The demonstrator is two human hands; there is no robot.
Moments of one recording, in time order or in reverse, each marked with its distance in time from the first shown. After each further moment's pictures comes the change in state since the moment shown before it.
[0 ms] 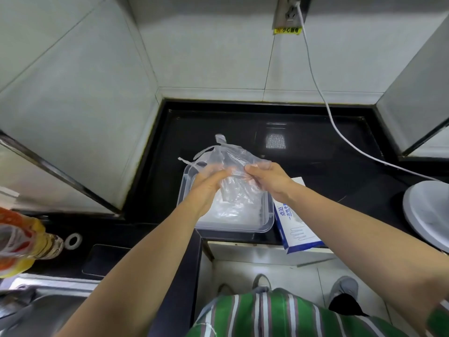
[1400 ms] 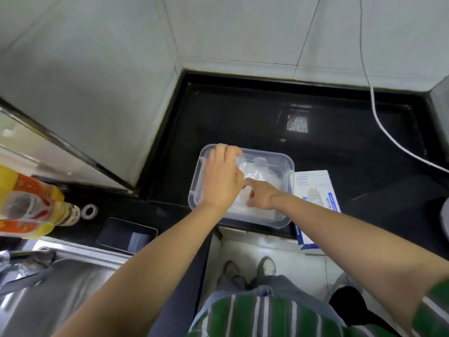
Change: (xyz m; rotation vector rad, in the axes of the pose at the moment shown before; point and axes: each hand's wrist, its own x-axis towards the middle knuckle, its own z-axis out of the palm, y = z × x) left_hand -0.015 -0.008 0.009 1.229 0.445 0.603; right_hand 0.016 0.049 0.045 -1.124 -0.406 0.081
